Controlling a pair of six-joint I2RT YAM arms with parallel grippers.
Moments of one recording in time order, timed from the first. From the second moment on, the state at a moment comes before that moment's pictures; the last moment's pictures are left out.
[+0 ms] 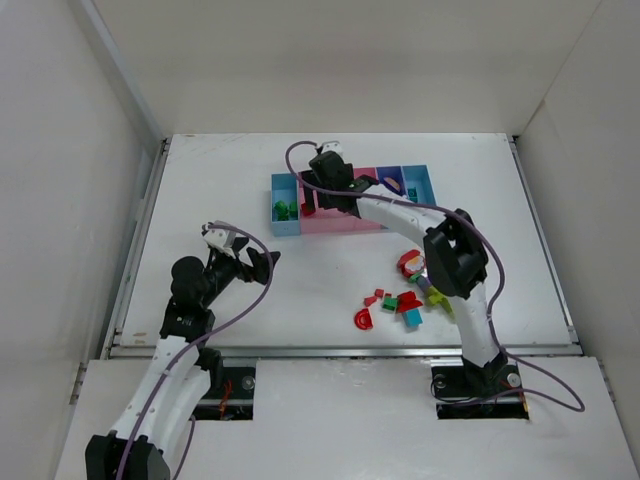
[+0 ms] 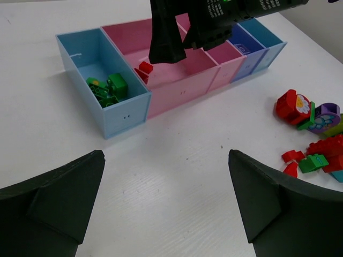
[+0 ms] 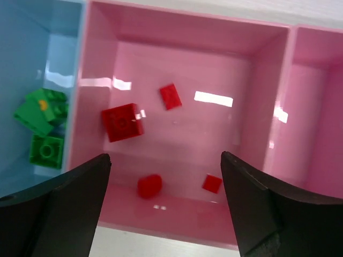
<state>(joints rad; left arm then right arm) -0.16 0.60 0.27 0.23 0.44 -0.19 0.72 2.17 1.82 -0.38 0.35 0.35</state>
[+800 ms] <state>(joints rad) -0.16 0.61 0.25 0.28 0.43 -0.21 0.74 1.57 0.97 -0.60 0.23 0.63</state>
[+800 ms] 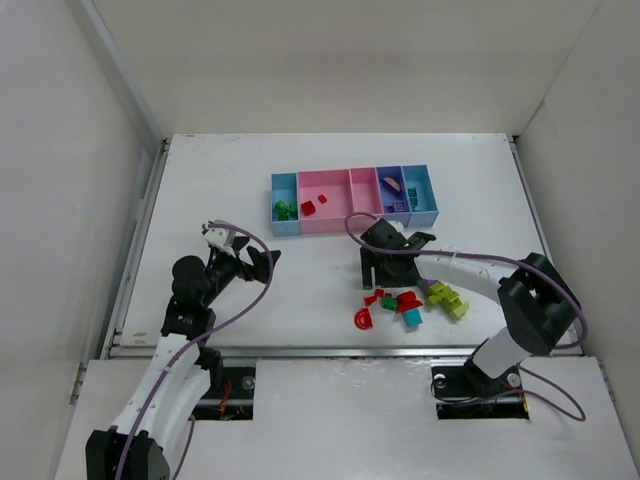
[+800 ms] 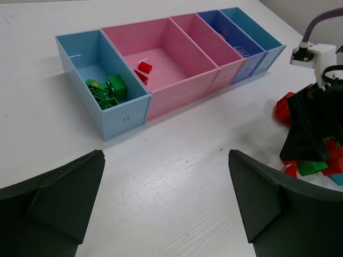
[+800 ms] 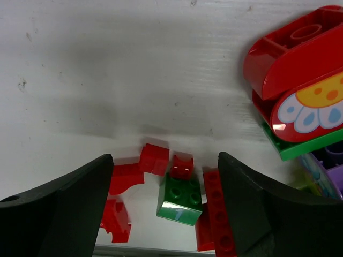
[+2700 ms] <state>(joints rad) -0.16 0.59 0.24 0.29 0.41 -0.21 0.62 2.20 1.94 -0.55 0.28 0.27</state>
